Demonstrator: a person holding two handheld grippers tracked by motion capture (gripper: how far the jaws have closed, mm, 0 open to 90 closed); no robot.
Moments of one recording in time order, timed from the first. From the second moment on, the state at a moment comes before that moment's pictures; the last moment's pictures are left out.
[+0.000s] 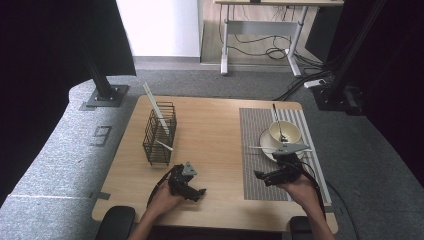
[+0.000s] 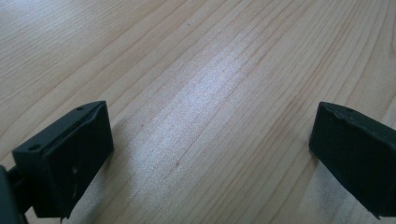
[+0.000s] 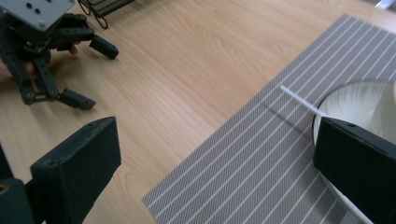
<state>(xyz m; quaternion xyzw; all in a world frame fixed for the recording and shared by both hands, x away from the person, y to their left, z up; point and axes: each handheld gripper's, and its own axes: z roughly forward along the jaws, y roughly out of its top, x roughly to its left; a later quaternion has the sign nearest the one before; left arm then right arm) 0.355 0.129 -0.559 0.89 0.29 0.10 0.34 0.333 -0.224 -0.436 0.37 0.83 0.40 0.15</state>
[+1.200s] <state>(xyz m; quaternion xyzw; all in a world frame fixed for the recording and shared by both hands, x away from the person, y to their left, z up) 0.355 0.129 -0.559 0.89 0.29 0.10 0.34 0.386 -0.103 -0.394 0.27 0.87 0.38 0.12</state>
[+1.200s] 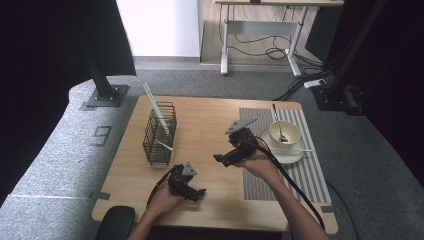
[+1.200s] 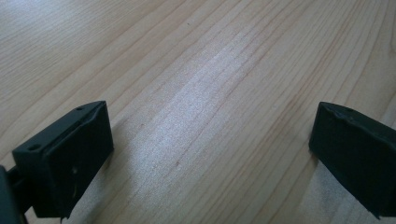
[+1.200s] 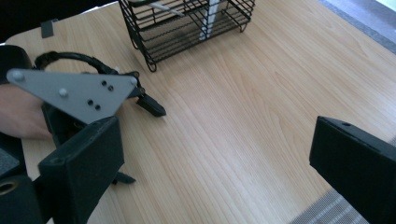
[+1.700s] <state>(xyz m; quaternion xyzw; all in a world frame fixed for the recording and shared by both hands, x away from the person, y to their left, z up) 0.355 0.130 -0.559 0.89 0.29 0.10 0.33 0.397 -0.056 -0.391 0.25 0.89 0.38 0.11</state>
